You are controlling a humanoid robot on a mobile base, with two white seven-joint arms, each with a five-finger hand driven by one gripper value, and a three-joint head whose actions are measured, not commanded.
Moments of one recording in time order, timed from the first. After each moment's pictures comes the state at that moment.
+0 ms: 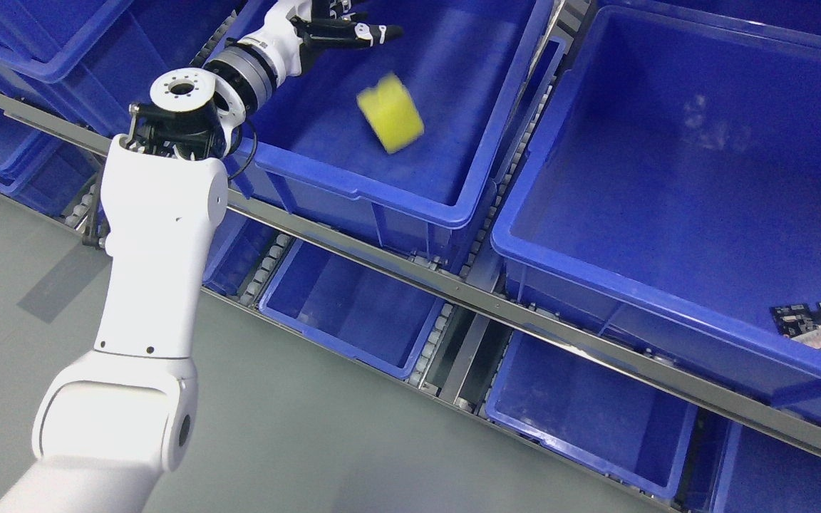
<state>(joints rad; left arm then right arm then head) -0.99 0.00 -0.14 -1.11 0.08 0.44 -0.40 0.00 0.00 -0.09 0.00 0.00 -0.10 0.02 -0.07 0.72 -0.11</state>
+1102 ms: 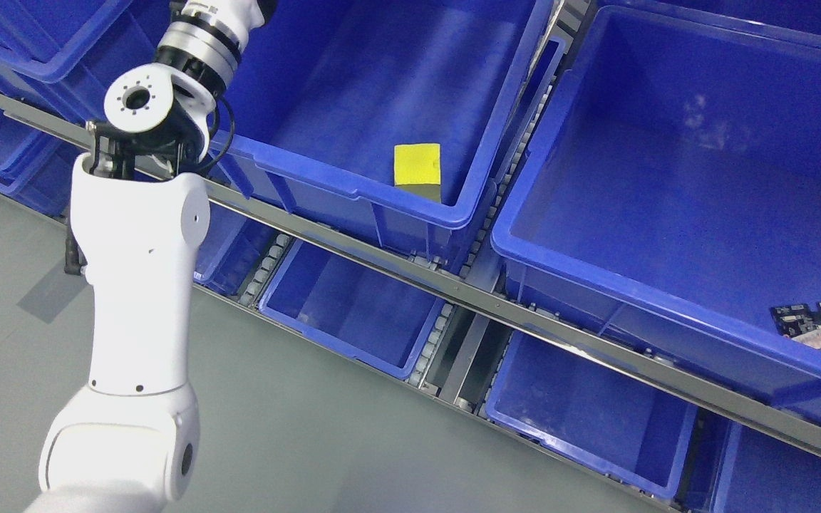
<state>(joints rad) -0.83 0.00 -0.07 -1.48 0.15 0.28 -0.25 0.00 0.00 -0.09 0.00 0.00 -0.10 0.02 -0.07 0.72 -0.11</state>
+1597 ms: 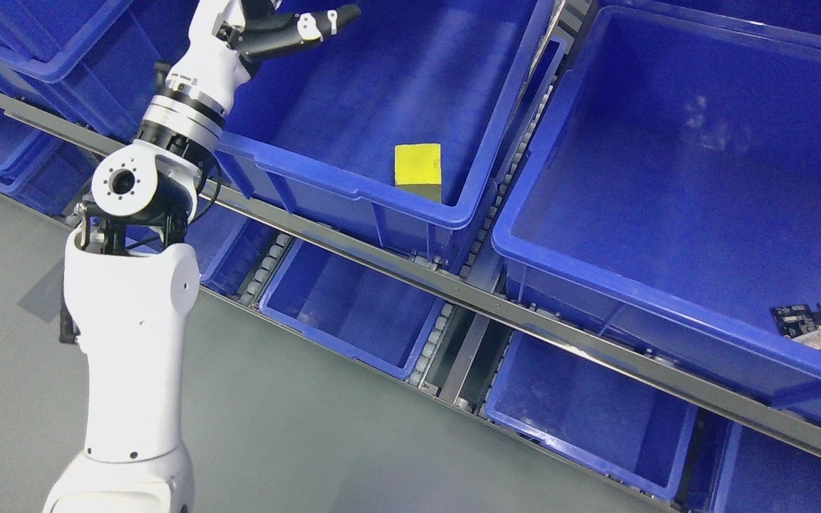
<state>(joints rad) -0.65 0.02 -0.04 -1.62 0.16 0.20 -0.32 0.00 0.00 -0.09 0.00 0.00 -0.09 0.02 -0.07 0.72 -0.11</state>
